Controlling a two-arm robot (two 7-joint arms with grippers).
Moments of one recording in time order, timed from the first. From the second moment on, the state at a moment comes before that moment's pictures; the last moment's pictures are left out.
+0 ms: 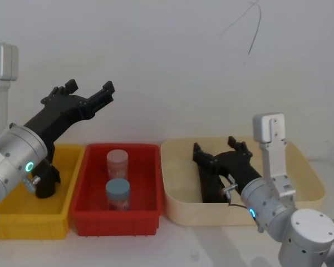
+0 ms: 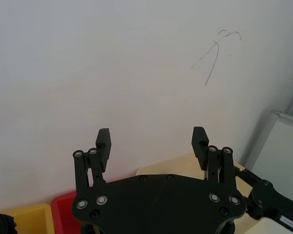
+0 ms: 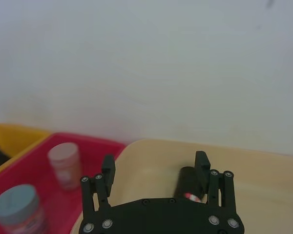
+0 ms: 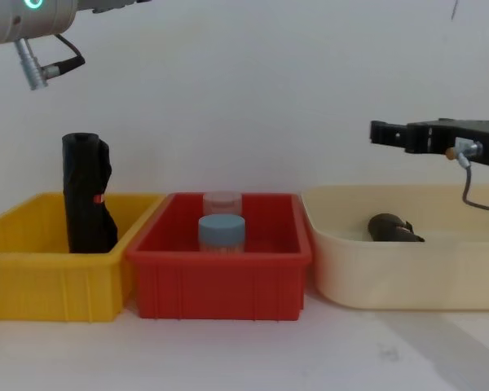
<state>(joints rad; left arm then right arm) -0.48 0.25 0.27 -1.68 -0.62 0.30 -0.18 0.36 0.12 -0.20 -1.48 0.18 0.20 0.13</state>
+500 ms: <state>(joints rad) -0.48 0.25 0.27 -1.68 -0.62 0.30 -0.17 0.33 0.16 -0.33 -1.58 0.15 0.29 0.24</state>
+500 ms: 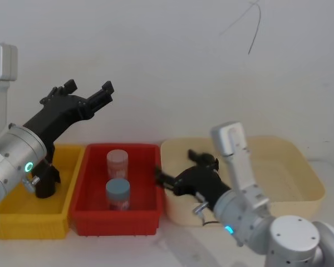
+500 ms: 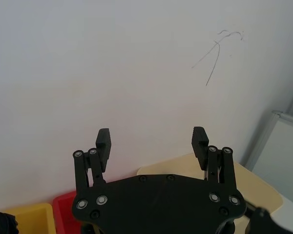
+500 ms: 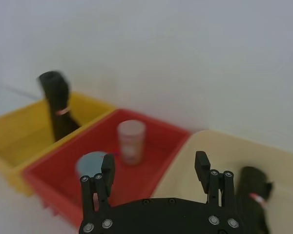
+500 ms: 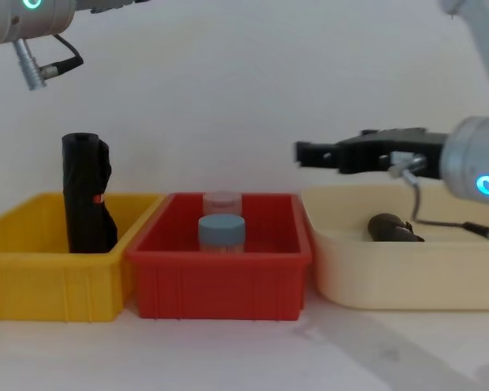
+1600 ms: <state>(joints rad) -0.48 0.25 0.27 -1.68 -0.62 0.30 -0.17 0.48 -0.06 -0.44 -1.43 0.09 0.58 0.17</state>
